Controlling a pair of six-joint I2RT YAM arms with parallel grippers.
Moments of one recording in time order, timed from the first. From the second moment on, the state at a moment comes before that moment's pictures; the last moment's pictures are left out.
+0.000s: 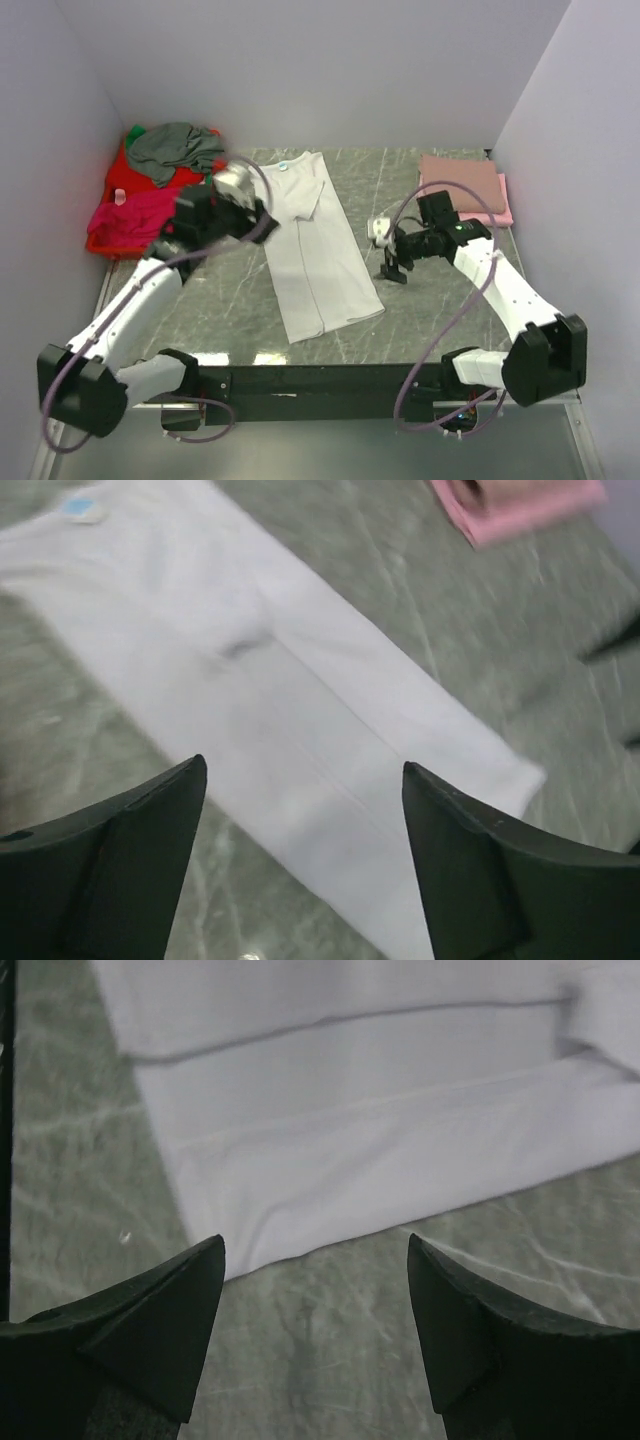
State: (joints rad) left arm -0.26 1.15 0.95 -0.16 0.34 -0.19; right arm 0.27 1.23 1.02 -0.73 -0.80 -1.01
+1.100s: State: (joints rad) left arm -1.23 1.47 0.68 -0.17 -0.16 0.18; right arm 0.42 1.27 0.63 -0.74 -0.60 -1.53
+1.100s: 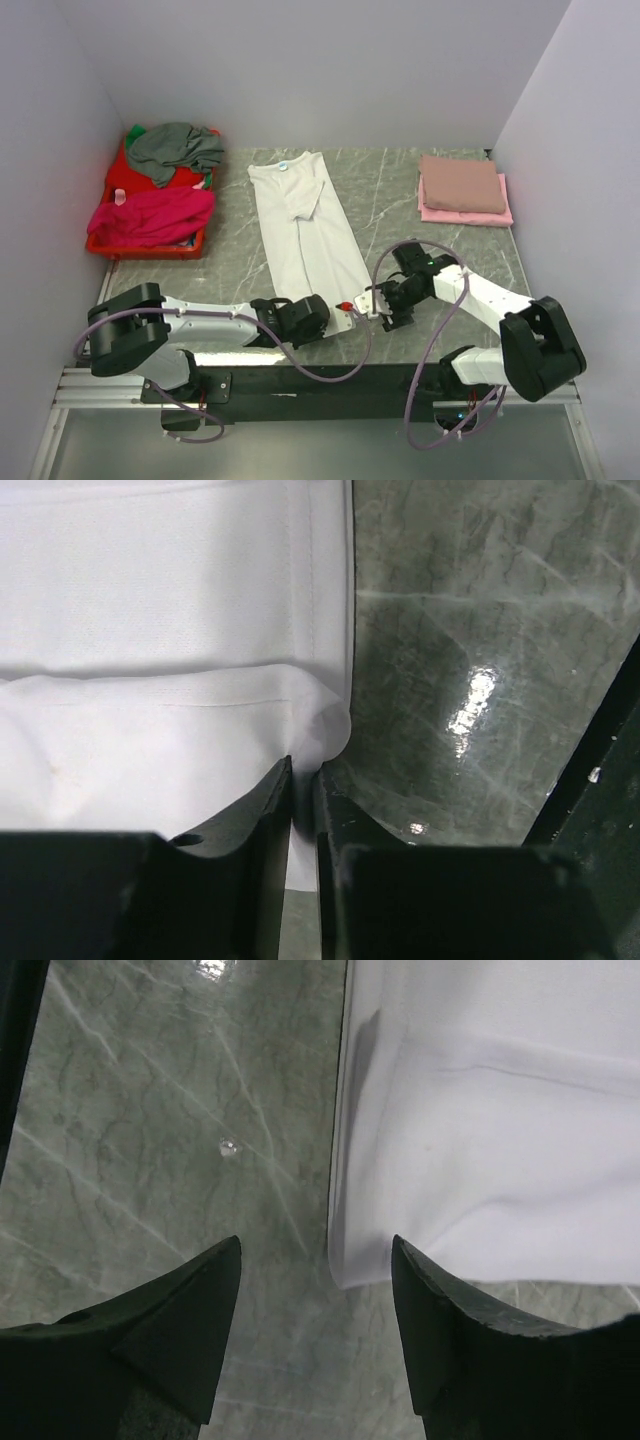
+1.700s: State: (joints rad) left arm -1.24 1.37 0.61 -0.21 -0.17 0.20; right arm 0.61 1.32 0.60 -0.51 -0.41 -1.33
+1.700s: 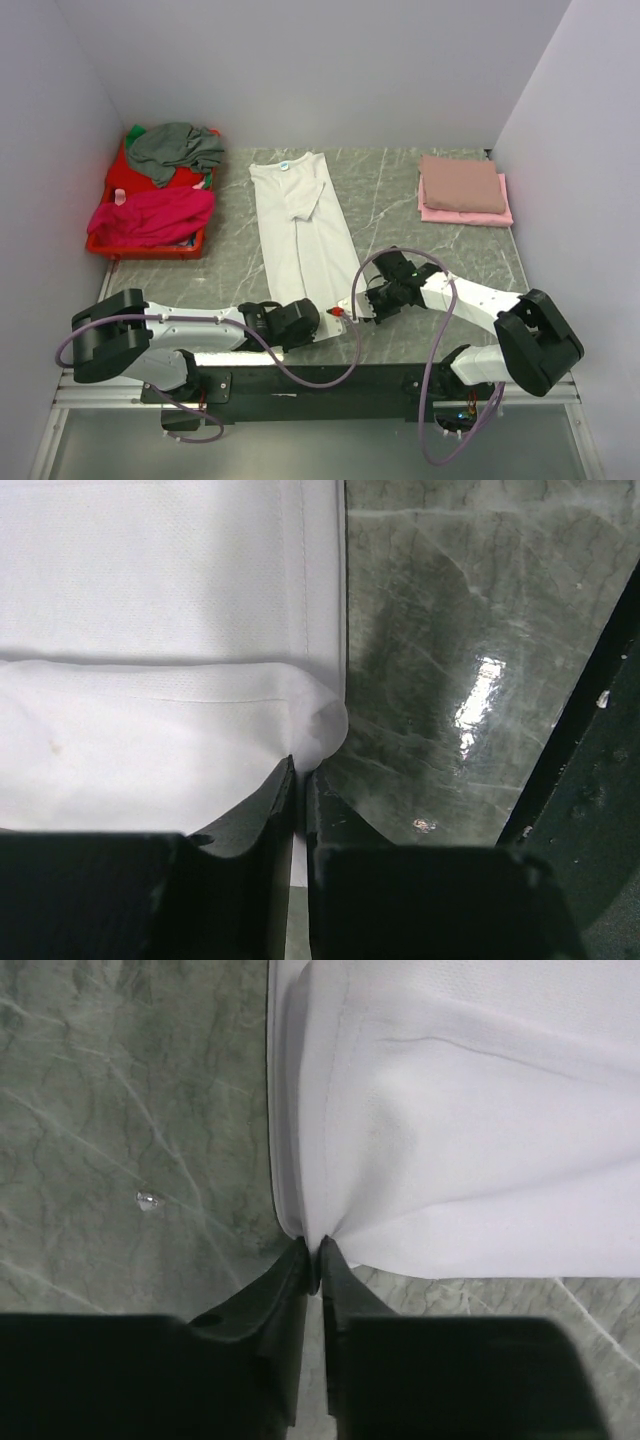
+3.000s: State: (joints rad) left arm -1.24 1.14 0.54 -0.21 -0.02 0.29; right arm 0.70 1.22 0.60 -0.64 -0.54 -1.29
